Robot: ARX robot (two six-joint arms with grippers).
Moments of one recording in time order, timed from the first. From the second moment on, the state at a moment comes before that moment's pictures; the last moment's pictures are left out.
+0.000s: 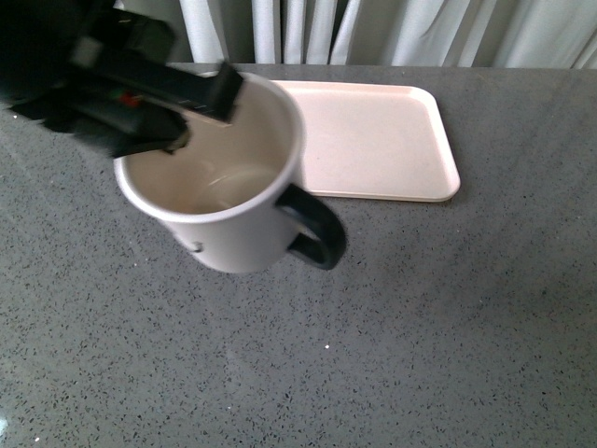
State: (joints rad) left arm -0.46 1.59 1.01 -0.33 0.10 0.05; right arm 0.00 0.00 0.02 0.00 0.00 0.00
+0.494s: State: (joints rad) left arm -0.57 1.86 1.30 -0.37 0.06 -0.04; right arm 0.00 0.01 0.02 0.00 0.00 0.00
